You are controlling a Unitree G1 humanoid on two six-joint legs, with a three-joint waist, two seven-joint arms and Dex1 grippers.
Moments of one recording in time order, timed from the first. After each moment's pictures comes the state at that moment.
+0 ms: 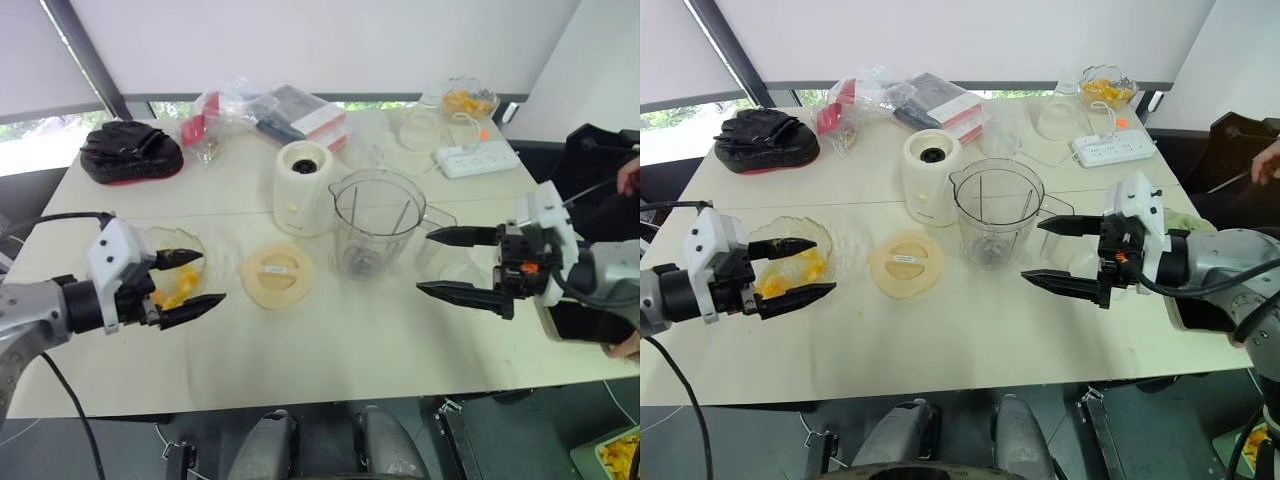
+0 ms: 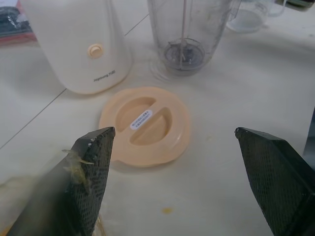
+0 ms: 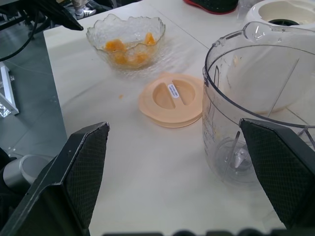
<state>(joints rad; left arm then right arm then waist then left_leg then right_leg) 0.07 0.98 0.45 -0.58 -0.73 0.70 -0.93 -0.24 -1.00 -0.28 -0.49 0.85 0.78 1.00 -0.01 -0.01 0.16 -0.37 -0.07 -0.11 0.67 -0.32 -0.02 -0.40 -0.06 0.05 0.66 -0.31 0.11</state>
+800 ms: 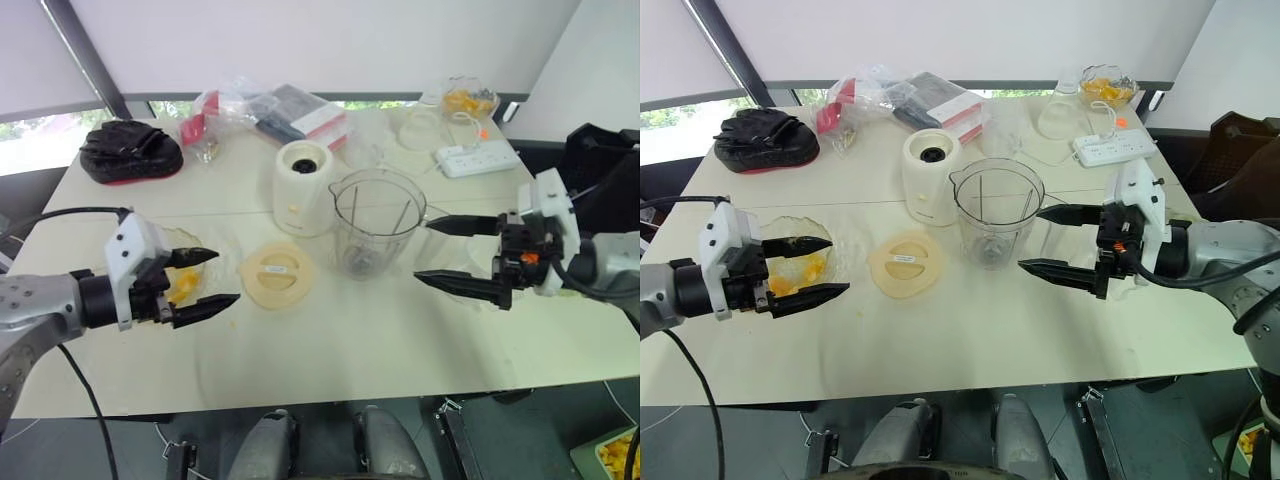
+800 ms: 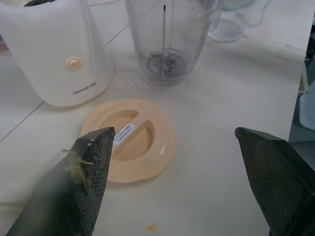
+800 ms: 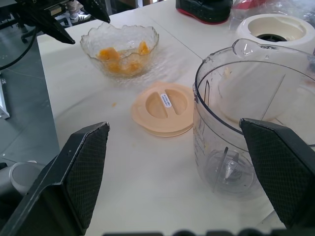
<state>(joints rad) 0.00 0.99 0.40 -0.60 -0.77 0.76 -0.90 -0.28 -0.99 -0.28 -0.49 0.87 0.79 0.97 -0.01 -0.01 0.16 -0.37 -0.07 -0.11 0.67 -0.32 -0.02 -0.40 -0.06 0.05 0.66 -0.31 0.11</state>
